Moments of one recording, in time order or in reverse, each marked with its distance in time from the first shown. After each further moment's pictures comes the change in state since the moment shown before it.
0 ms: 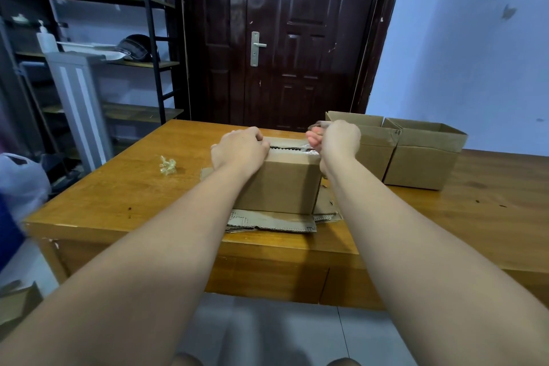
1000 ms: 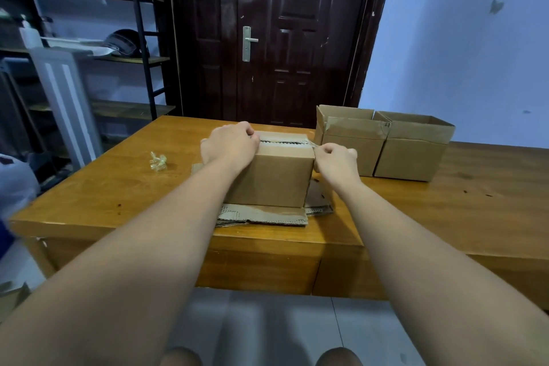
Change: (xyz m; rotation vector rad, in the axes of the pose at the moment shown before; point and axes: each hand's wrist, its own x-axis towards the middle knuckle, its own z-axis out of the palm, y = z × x) left_hand 0.001 -0.001 0.004 0.019 0.016 0.010; right_hand -0.007 0.029 -0.059 -0.970 -0.103 -0.362
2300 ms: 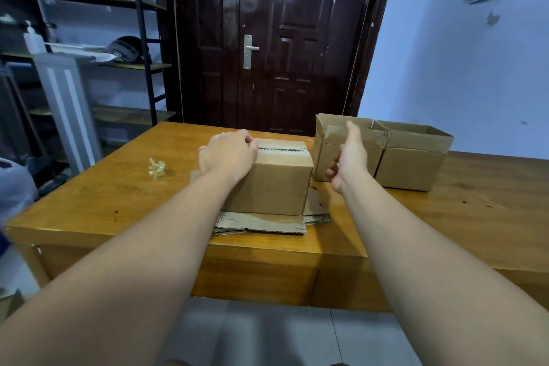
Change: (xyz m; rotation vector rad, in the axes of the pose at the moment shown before) left_hand -0.001 -0.003 0.003 -0.002 0.025 0.028; right_hand 0.013 -0.021 -0.016 0.818 0.080 0.446
